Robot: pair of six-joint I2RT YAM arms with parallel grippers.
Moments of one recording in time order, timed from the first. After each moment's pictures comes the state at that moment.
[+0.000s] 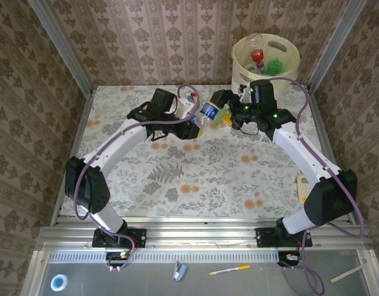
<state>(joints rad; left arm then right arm) -0.59 1.65 1.47 -0.66 0.63 -0.04 0.30 1.49 1.36 -0.38 -0.53 1.01</state>
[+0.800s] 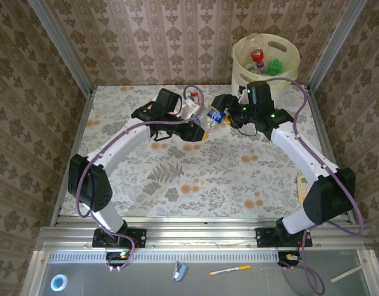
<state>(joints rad) -0.62 1.68 1.50 -0.68 0.73 -0.04 0.32 1.51 1.36 -0.40 -0.46 0.99</state>
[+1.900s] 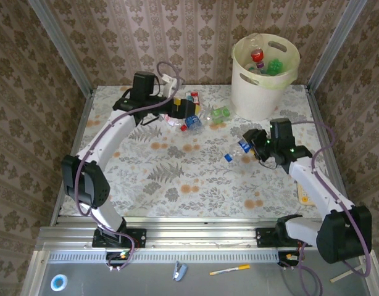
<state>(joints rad) -0.42 1.68 1.57 -0.48 0.82 -0.19 0.13 1.14 0.79 -0.40 -0.29 1.14</state>
